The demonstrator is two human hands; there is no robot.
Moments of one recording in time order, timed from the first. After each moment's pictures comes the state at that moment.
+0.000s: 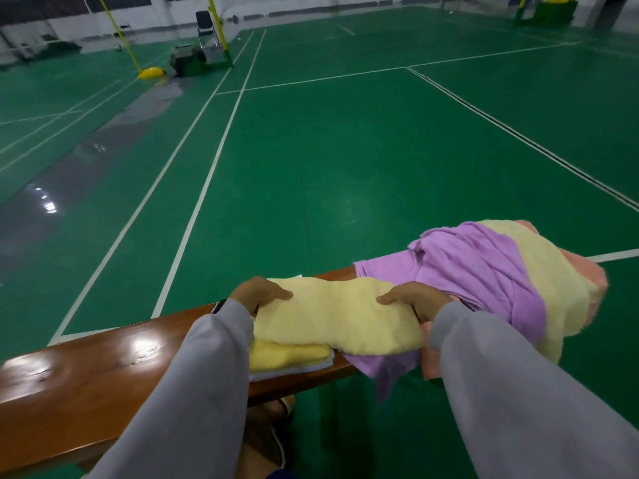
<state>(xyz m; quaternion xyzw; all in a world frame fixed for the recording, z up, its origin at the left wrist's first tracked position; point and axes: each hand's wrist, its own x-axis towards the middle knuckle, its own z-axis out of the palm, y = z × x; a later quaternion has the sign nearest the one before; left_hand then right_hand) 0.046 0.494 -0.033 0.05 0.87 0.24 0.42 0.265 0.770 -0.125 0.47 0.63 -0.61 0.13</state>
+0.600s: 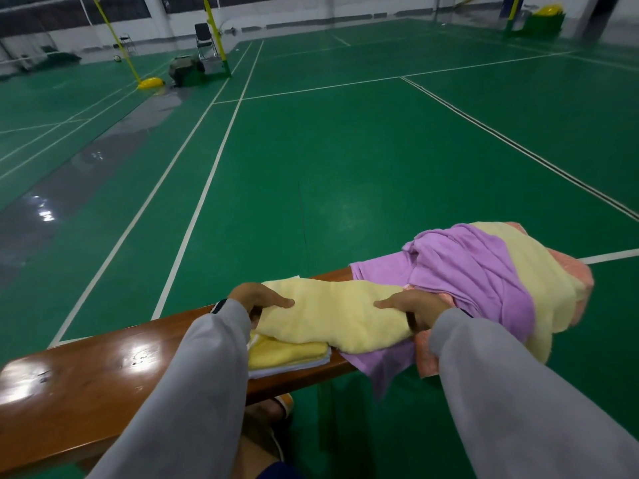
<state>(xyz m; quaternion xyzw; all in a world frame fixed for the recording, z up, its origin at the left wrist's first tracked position) 0.057 0.482 -0.025 0.02 0.87 0.19 0.46 0.277 0.748 -0.110 0.49 0.58 -0.63 0.12</state>
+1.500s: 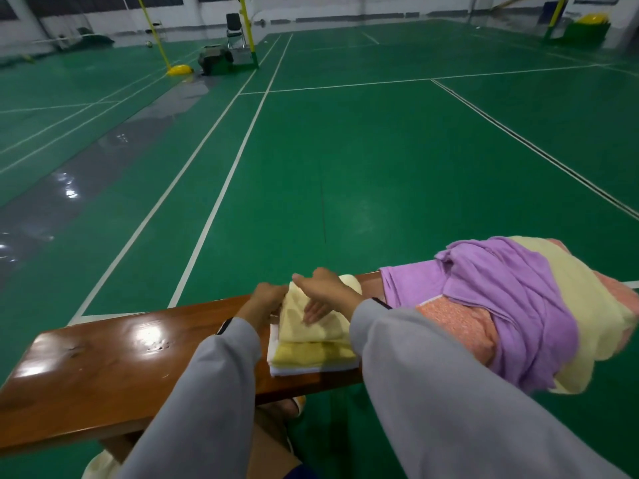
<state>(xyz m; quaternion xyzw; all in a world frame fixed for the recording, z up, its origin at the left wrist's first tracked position) 0.035 0.443 -0.065 -0.03 0.83 0.46 0.31 0.136 0.557 -0.008 0.32 0.76 -0.56 0.12</state>
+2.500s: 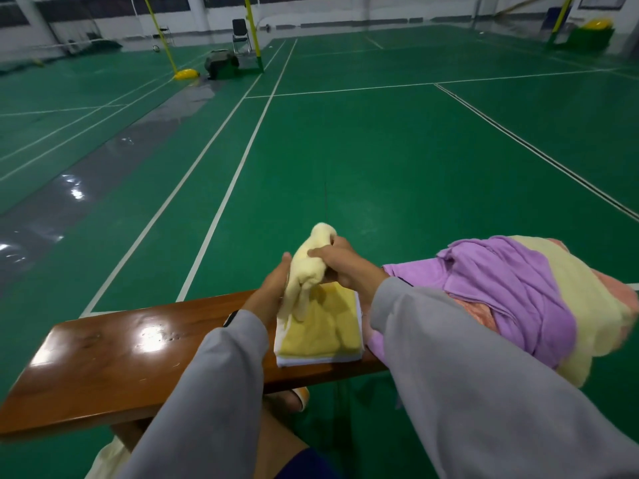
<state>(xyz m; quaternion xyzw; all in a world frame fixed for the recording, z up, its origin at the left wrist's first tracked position) 0.038 0.462 -0.043 -0.04 0.76 0.56 0.32 0.135 0.573 0.023 0.31 0.62 -0.72 -0.05</state>
